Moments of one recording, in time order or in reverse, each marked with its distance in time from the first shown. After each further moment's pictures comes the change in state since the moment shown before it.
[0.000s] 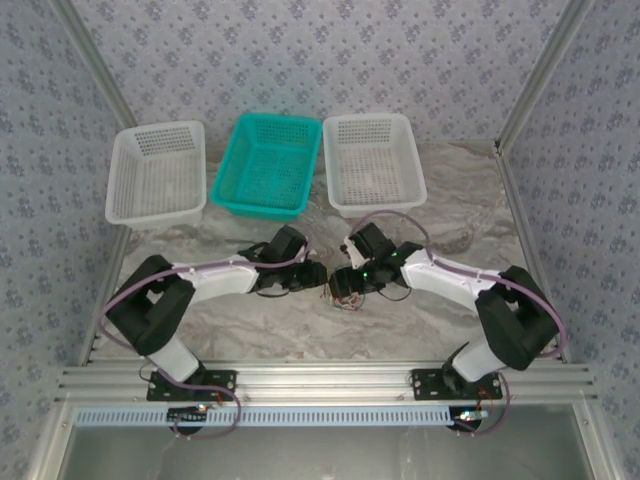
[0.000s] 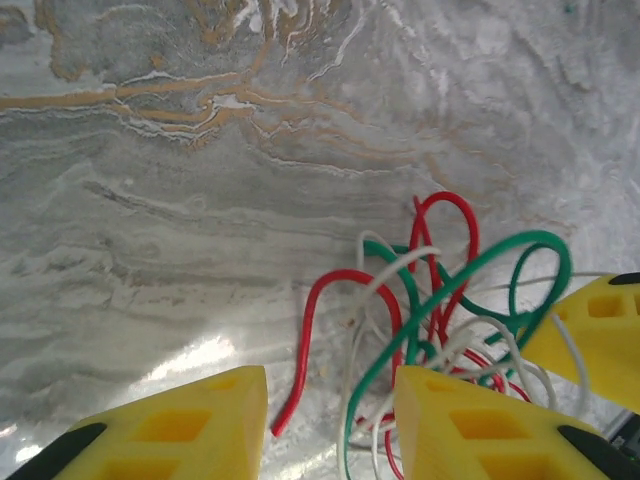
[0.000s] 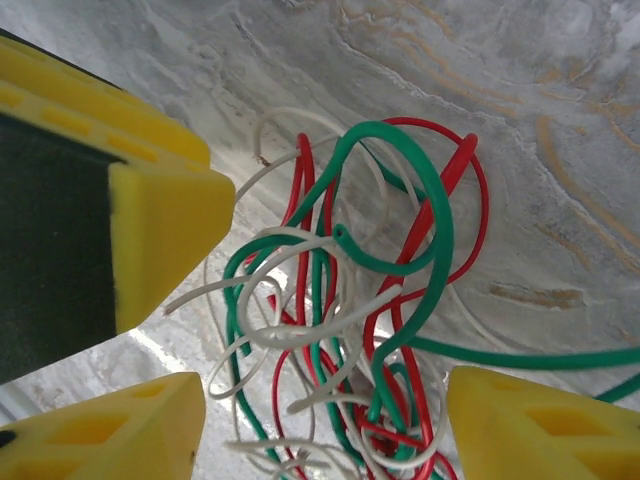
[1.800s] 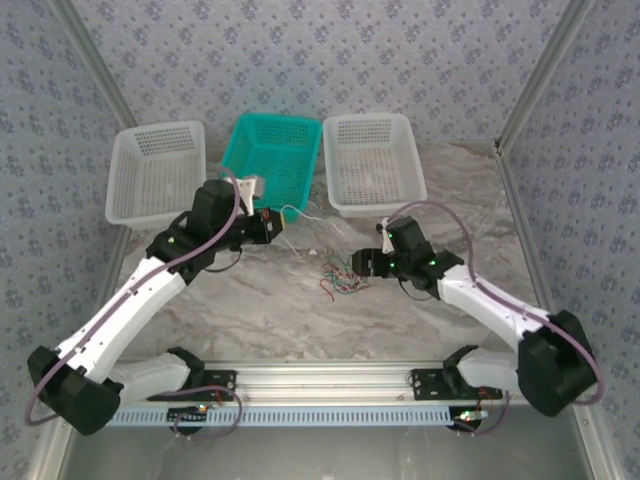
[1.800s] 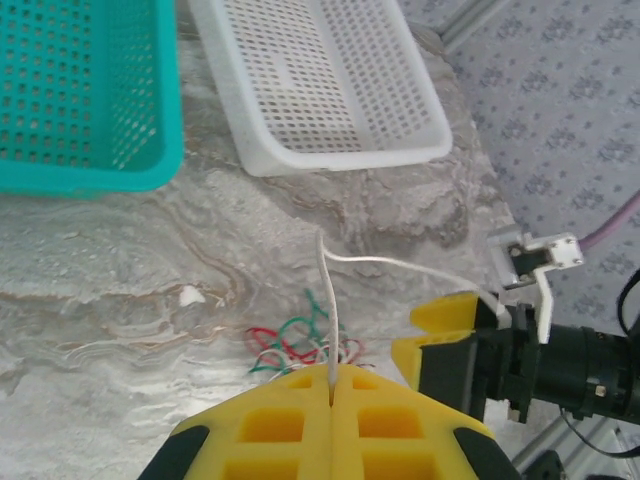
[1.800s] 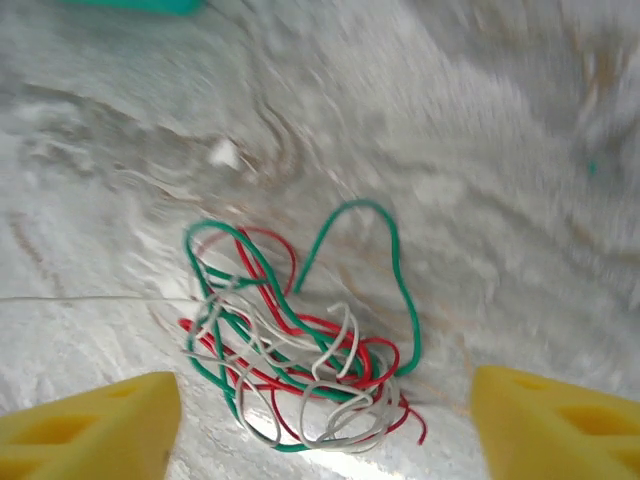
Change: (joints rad) left arm 0.194 -0.506 0.303 -0.438 -0.058 0.285; right arm -0.142 -0.327 -0.122 0.116 0.156 0.043
